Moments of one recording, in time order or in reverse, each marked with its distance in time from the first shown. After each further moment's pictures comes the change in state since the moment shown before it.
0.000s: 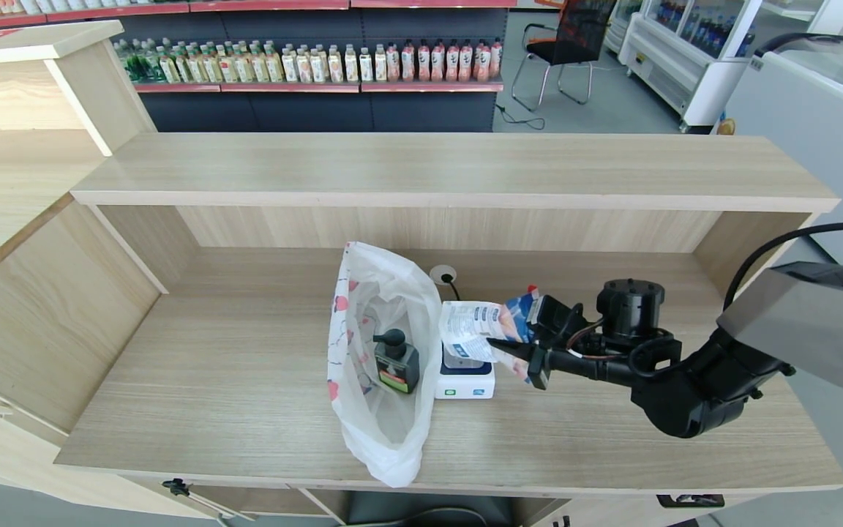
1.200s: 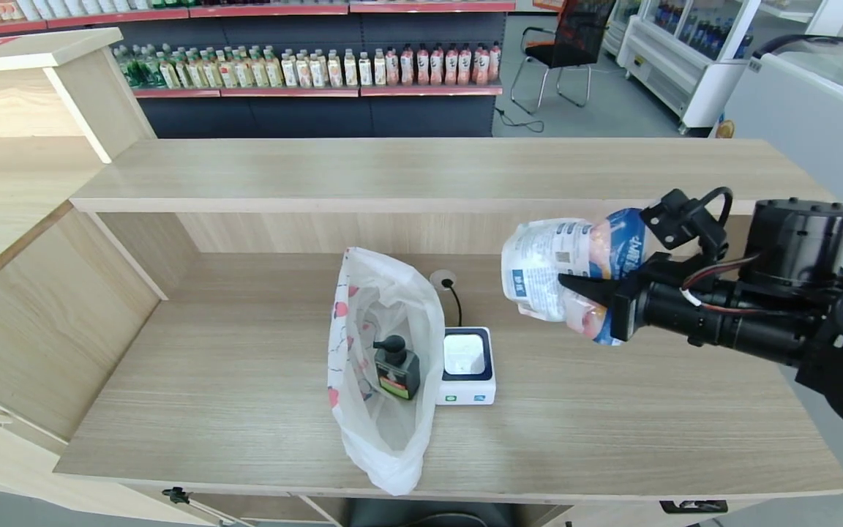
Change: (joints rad) left arm 0.000 0.000 0.000 0.000 0.000 0.003; right arm -0.014 -0.556 0.142 0.319 -0.237 0.508
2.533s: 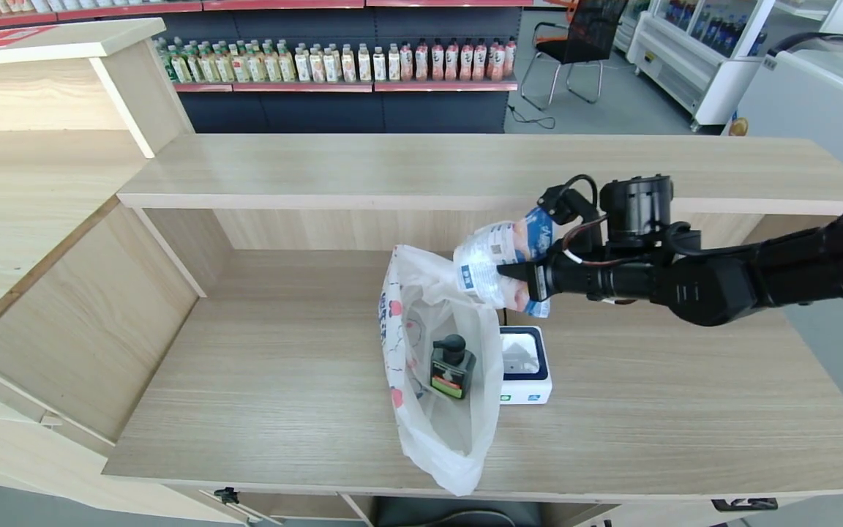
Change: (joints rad) left arm 0.000 0.000 0.000 0.000 0.000 0.000; right arm 0.057 0.354 -0.560 0.392 -0.030 0.063
